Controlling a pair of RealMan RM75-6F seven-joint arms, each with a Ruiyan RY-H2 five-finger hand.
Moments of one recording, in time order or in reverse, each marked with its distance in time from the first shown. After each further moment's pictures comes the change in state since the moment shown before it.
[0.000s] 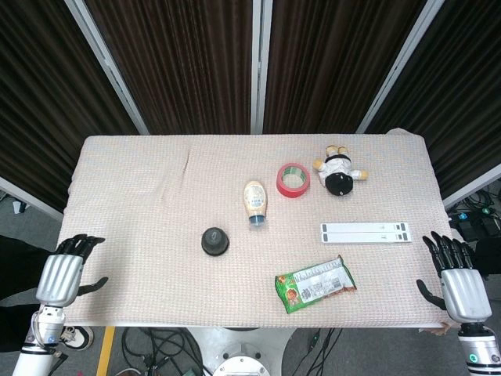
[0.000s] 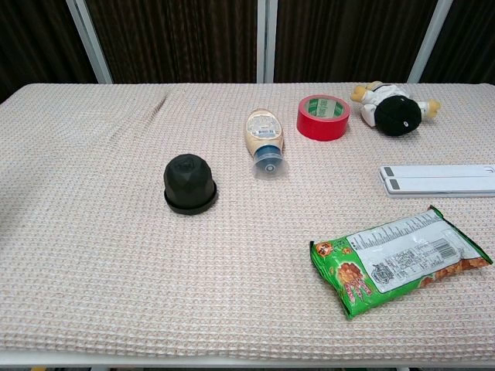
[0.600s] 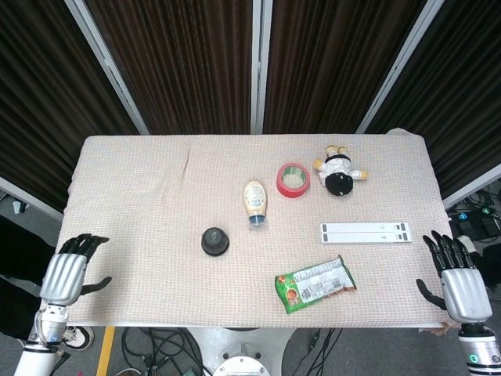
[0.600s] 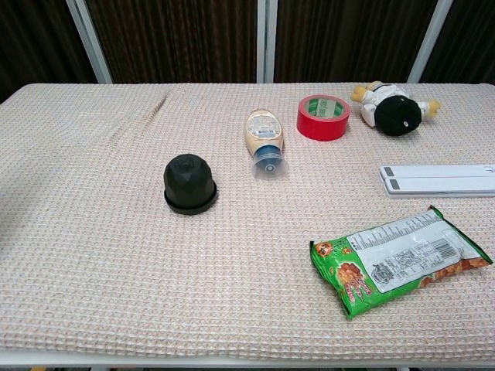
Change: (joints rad) left arm -0.015 -0.002 -0.003 -0.011 -0.002 -0.022 -0.011; right arm 0.000 0.008 0.002 -0.023 -0.007 0.009 -0.014
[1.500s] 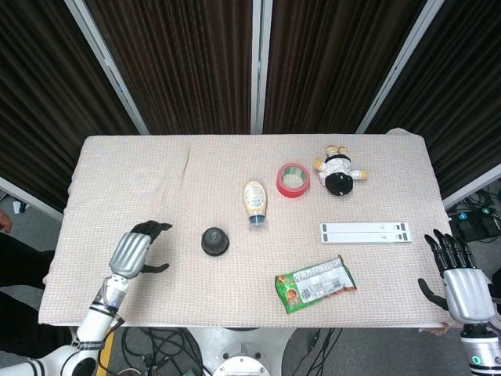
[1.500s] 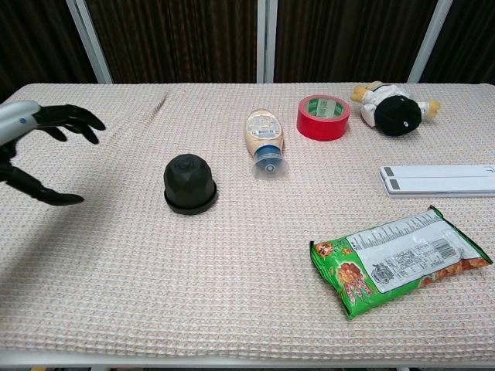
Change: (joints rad) left arm -0.244 -0.249 -0.105 0.112 -0.114 -0.305 -0.031; right arm -0.005 0.019 0.003 -0.016 -0.004 0.014 -0.004
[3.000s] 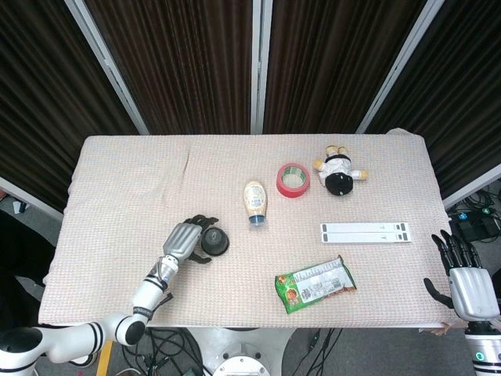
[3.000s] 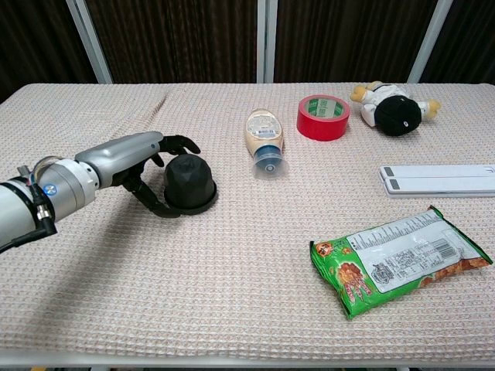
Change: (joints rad) left arm -0.261 -0.249 -0.064 0.253 -0.211 -0.242 0.021; right arm 0.003 -0.023 0.008 0.068 0.043 -0.042 0.051
